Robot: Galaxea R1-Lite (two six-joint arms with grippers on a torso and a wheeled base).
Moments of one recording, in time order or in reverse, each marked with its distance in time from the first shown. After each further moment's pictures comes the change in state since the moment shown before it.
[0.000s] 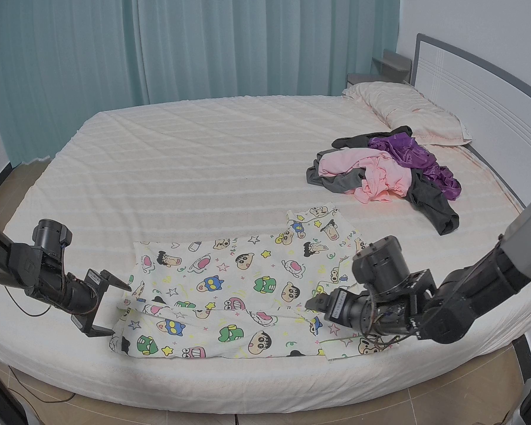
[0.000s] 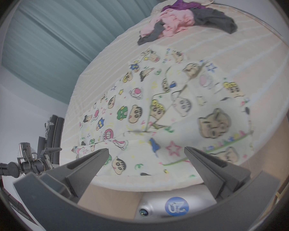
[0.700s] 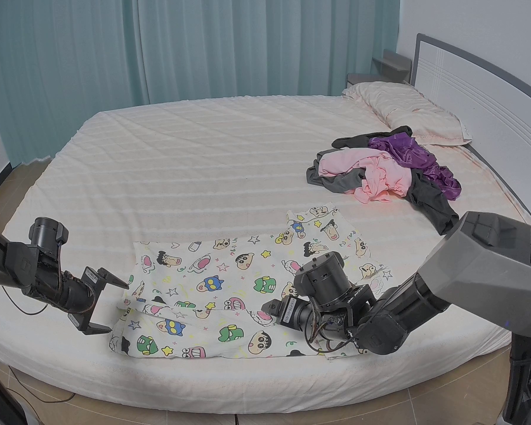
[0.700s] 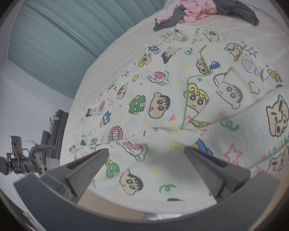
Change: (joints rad) left arm 0.010 -0.022 0.003 0.000 0.002 0.035; right arm 0.079 0.277 -0.225 -0.105 0.006 -0.001
